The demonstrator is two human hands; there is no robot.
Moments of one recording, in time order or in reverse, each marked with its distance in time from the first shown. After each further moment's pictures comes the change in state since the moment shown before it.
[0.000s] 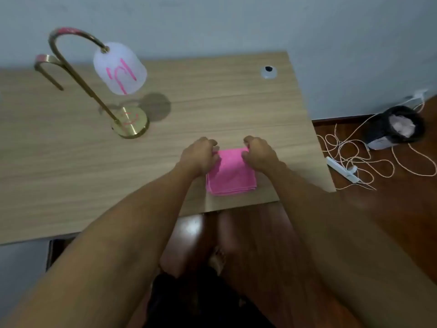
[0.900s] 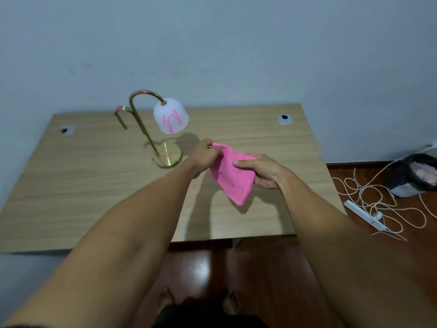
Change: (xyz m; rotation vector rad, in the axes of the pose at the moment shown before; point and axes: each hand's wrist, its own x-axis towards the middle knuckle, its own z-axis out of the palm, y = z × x) left_hand -0.029 0.001 -0.112 -0.792 0.212 -0.192; right_hand -0.037 -0.089 -0.070 1.236 -0.477 0.032
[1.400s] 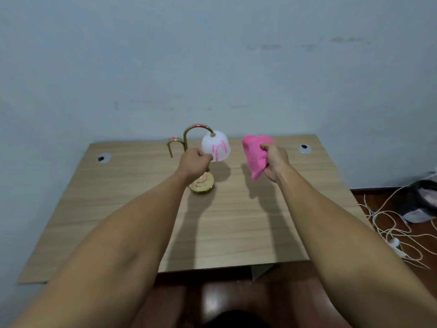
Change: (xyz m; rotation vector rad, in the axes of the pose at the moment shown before) left_hand -0.001 -0.017 -0.169 0.030 0.149 0.065; right_hand 0.028 -0.075 0.132 0.287 0.556 -0.274
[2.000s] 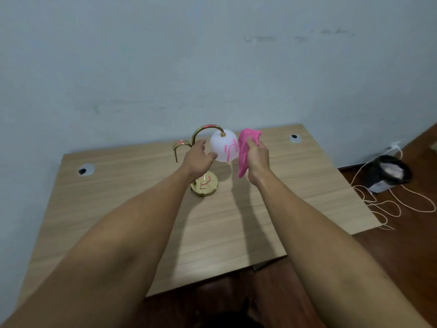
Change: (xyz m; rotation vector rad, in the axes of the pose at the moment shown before) left_hand 0.060 -0.029 -0.036 0.020 -0.241 0.105; right_hand -0.014 0.055 0.100 -0.086 0.159 -0.247
